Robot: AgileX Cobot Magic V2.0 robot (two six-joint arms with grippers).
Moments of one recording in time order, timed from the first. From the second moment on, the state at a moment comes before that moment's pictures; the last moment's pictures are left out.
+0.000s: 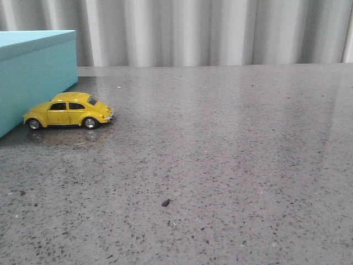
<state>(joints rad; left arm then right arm) -0.35 1.11 -1.10 -0.21 0.53 0.54 0.16 0.38 -0.72 -0.02 0.43 0.10</state>
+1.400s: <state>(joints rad) -0.36 1.42 -1.46 -0.28 1.12 0.77 0.16 0.38 -0.72 -0.02 0.46 0.10</state>
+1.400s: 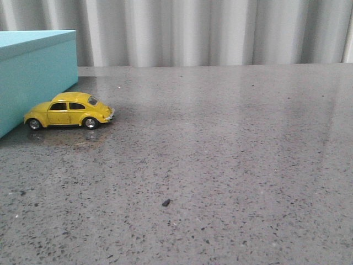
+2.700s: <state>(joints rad) -0.44 1.64 -1.47 -0.14 1.19 1.07 0.16 0.38 -0.72 -0.02 0.48 0.10</state>
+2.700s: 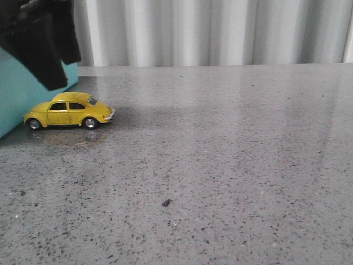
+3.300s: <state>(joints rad) -0.44 1.76 -1.47 -0.09 1.12 1.07 0.16 0.38 -0.72 -0.02 0.48 0.10</state>
